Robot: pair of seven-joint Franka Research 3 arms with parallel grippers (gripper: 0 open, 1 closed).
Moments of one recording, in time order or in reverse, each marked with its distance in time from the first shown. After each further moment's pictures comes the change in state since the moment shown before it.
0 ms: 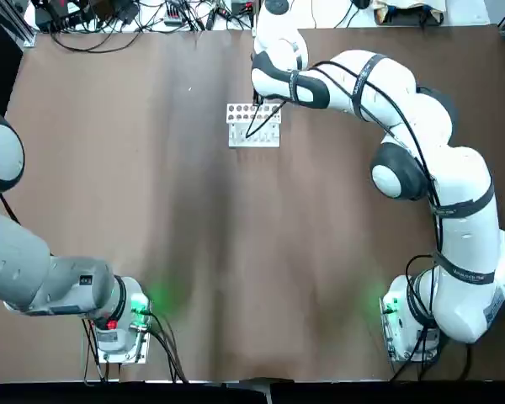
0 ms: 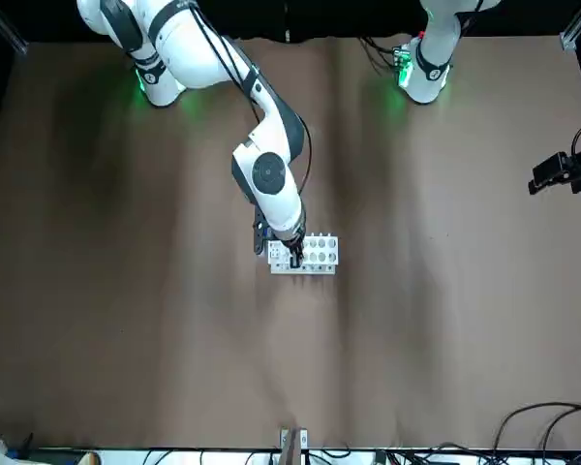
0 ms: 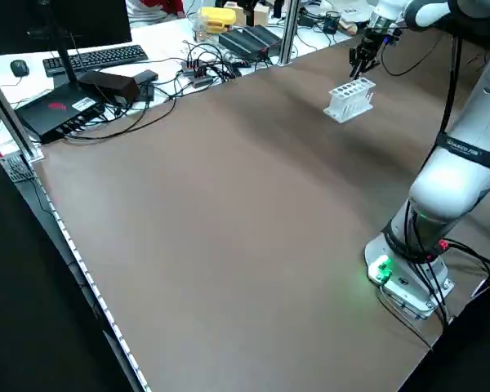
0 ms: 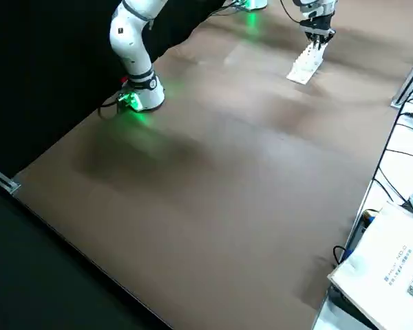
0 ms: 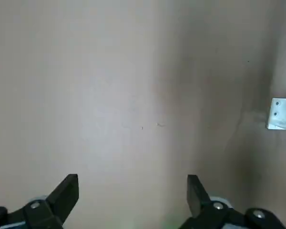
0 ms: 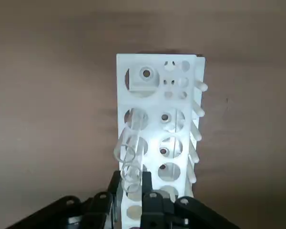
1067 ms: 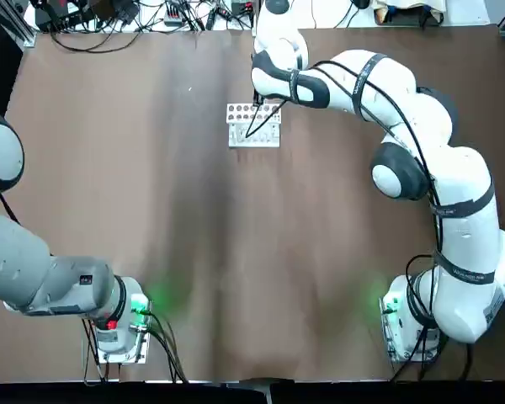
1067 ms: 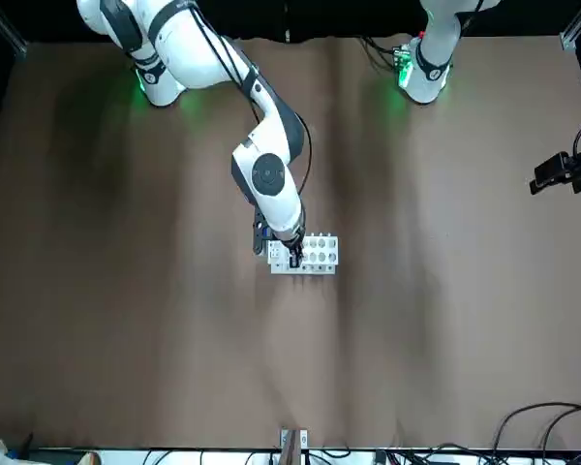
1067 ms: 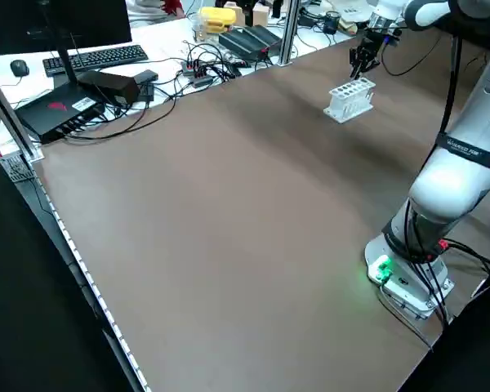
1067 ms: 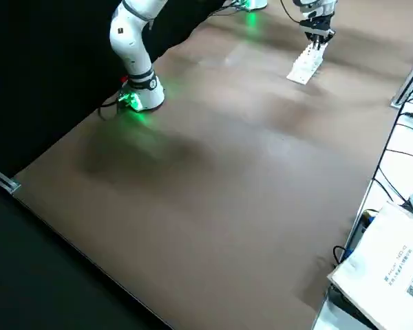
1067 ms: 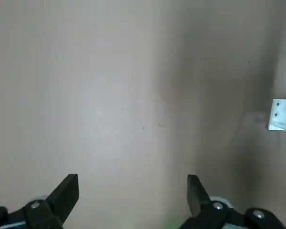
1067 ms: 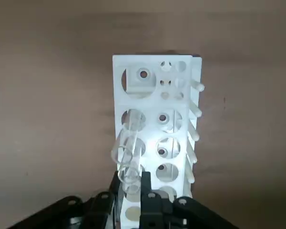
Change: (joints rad) left arm 0.007 -0.002 0.000 0.000 0.000 0.000 0.000; right arm -0.002 0.000 0.000 0.000 0.006 -0.008 0.008
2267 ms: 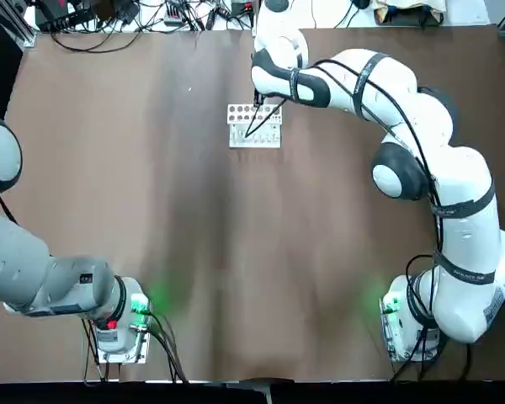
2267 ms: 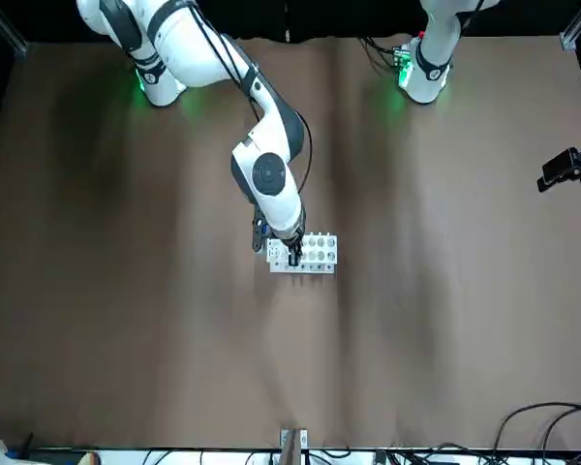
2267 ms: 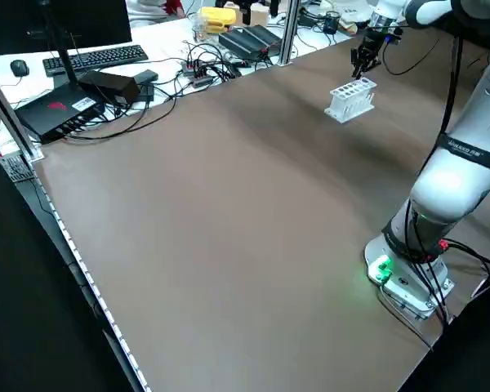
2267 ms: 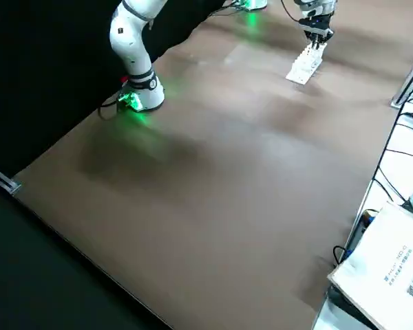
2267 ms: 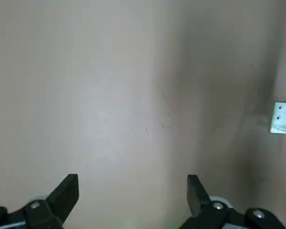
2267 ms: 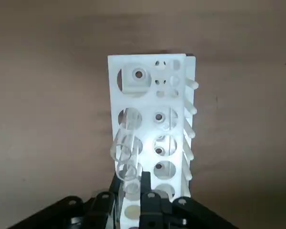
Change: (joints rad) left arm 0.024 -0.008 -0.007 0.004 0.001 0.000 0.007; right arm 0.000 -0.005 0.001 0.005 0.001 -0.032 0.033
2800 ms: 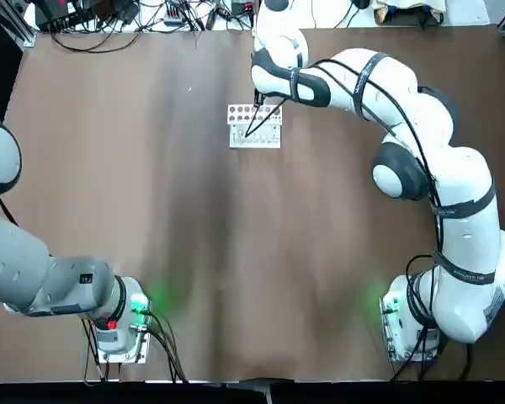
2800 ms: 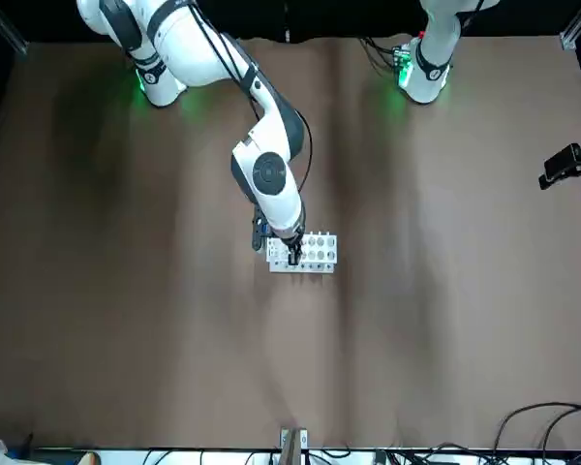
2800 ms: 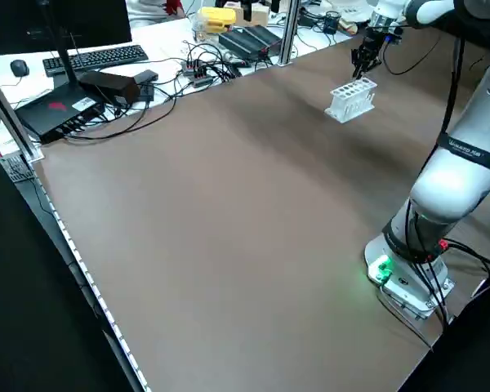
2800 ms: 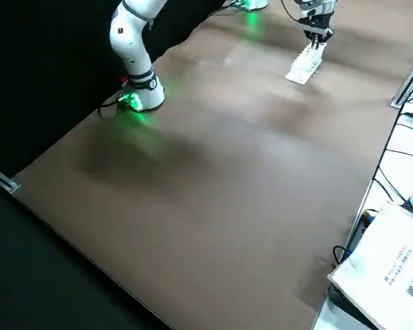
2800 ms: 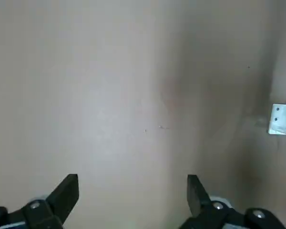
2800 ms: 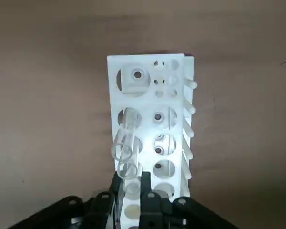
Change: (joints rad) left arm -0.001 -0.011 -0.003 0.004 0.000 0.000 0.000; right arm 0.001 -0.001 0.000 0.001 -0.001 -0.009 0.008
